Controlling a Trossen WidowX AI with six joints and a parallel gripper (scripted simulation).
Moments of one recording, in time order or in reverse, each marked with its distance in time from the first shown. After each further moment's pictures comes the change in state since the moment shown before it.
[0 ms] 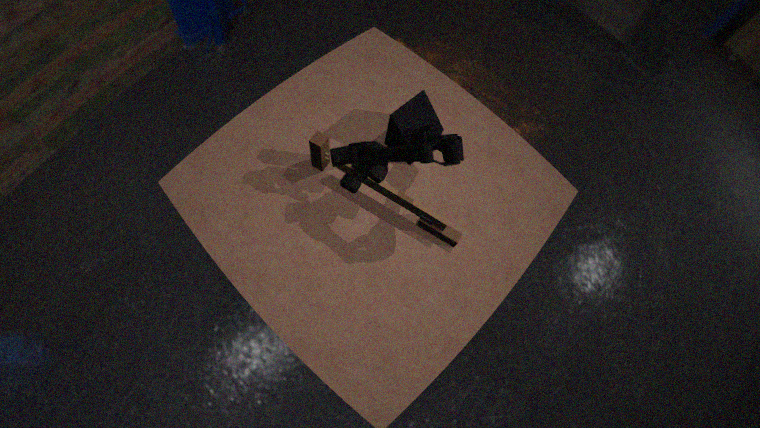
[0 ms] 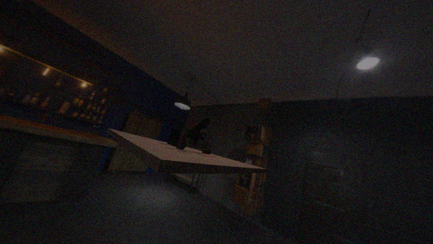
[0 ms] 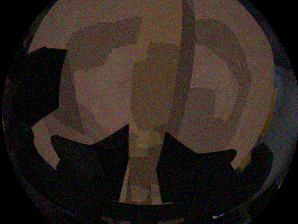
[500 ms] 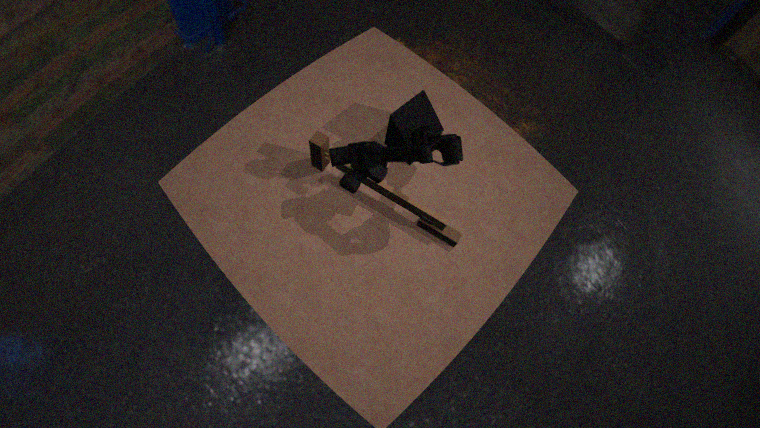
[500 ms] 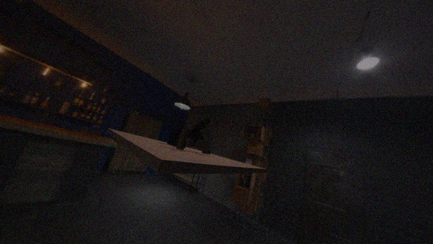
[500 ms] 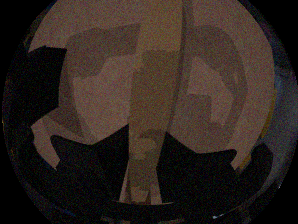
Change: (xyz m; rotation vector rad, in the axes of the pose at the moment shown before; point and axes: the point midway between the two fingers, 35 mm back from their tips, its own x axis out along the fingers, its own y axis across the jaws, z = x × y) arm 0.000 -0.001 -0.002 -0.004 -0.001 -0.001
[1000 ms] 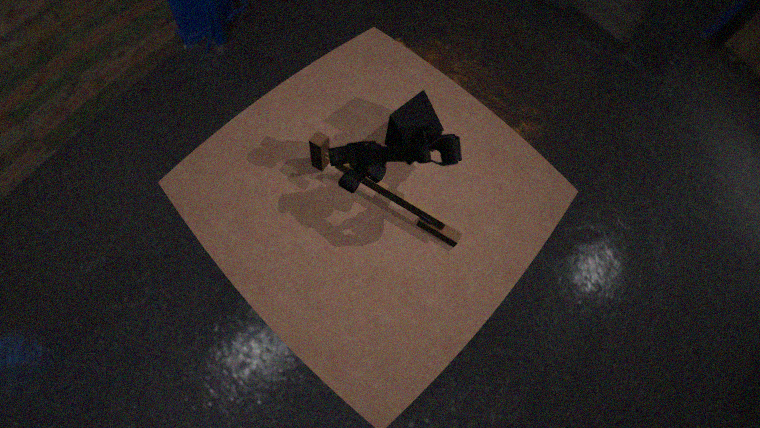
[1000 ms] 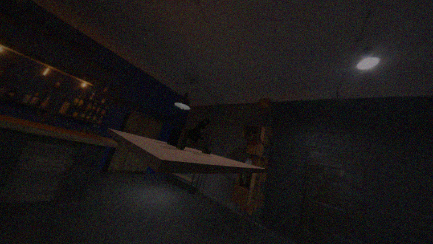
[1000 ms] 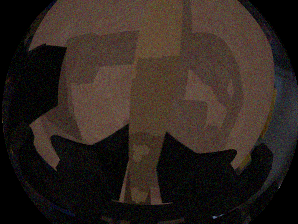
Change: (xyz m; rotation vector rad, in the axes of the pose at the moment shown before) arm 0.002 0.000 -0.004 -0.001 -0.002 -0.001
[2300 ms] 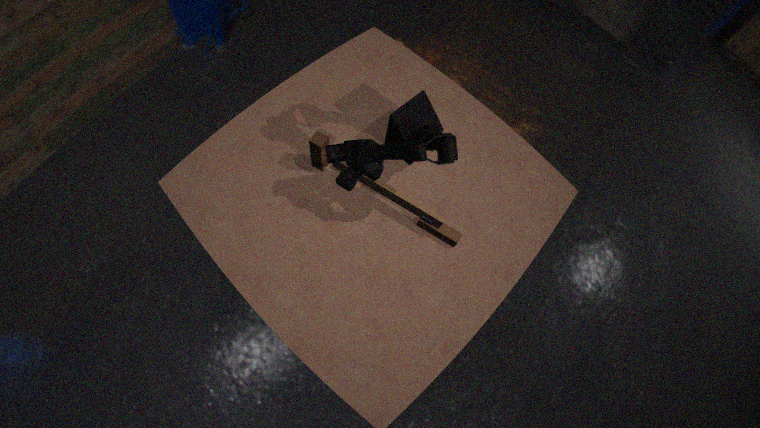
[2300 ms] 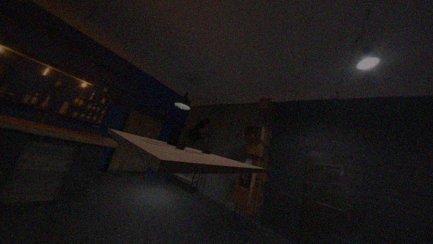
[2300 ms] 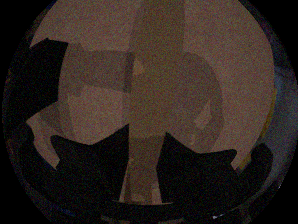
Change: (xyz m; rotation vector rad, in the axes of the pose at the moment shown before) arm -0.001 0.001 -0.011 0.001 0.002 0.001
